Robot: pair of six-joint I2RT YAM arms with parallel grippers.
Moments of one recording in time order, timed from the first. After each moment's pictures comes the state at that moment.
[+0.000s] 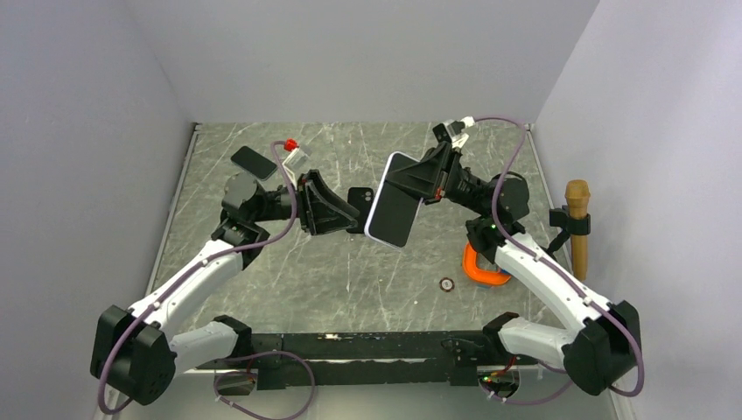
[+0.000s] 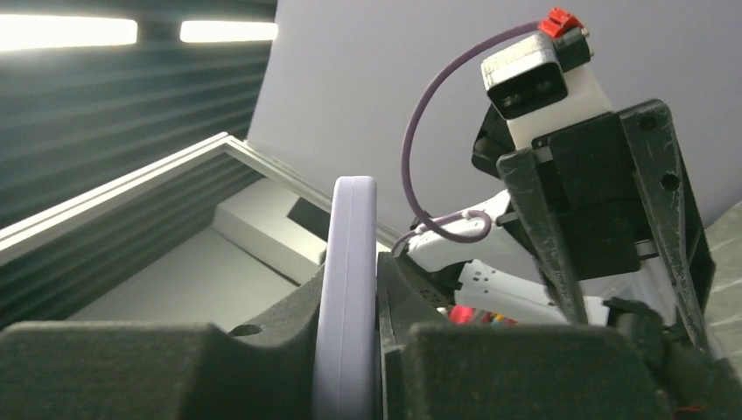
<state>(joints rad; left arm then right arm) -0.45 1.11 0.76 0.61 1.07 -0.84 0.51 1.13 0.84 0.95 -0.74 1.75</state>
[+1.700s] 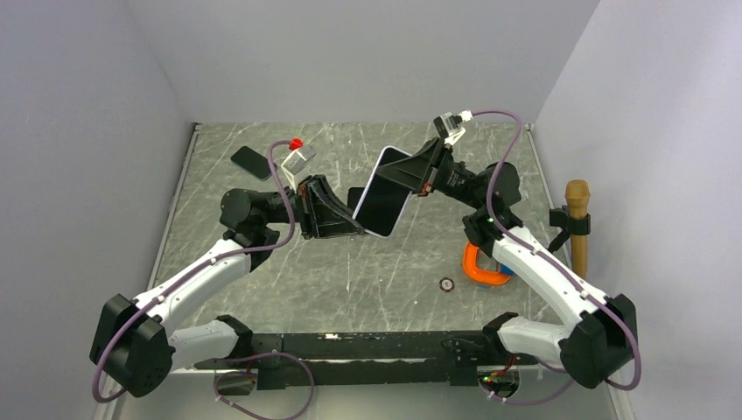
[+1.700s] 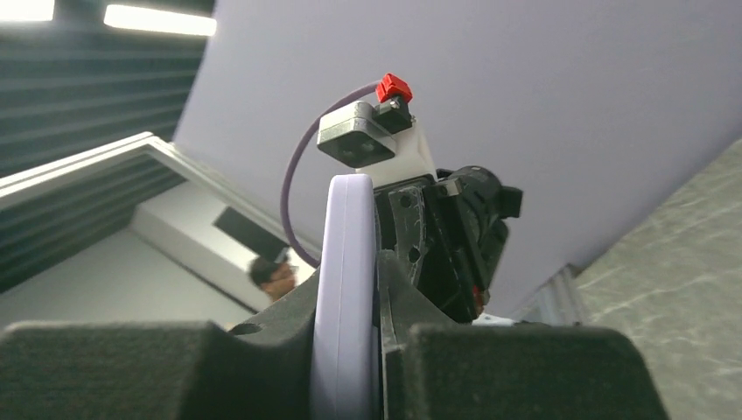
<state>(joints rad) -0.56 1.14 0.77 1.03 1.09 -1.17 0.52 1.16 0.91 0.77 -0.72 1.45</state>
